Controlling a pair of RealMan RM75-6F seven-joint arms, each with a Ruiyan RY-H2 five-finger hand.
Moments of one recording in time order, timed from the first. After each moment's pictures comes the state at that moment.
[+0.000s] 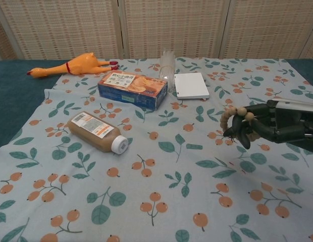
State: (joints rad) left arm -0.12 -1.19 0.00 -1.61 1.54 1.46 0.11; right arm 0.64 -1.32 -0.20 -1.54 -1.58 1.10 1.12
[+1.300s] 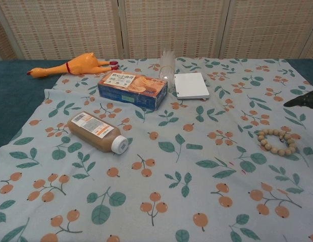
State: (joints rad) left arm -0.12 -1.19 0.00 -1.62 1.55 1.46 0.13; right arm 0.47 -1.19 -0.11 -1.54 -1.42 1.12 -0.28
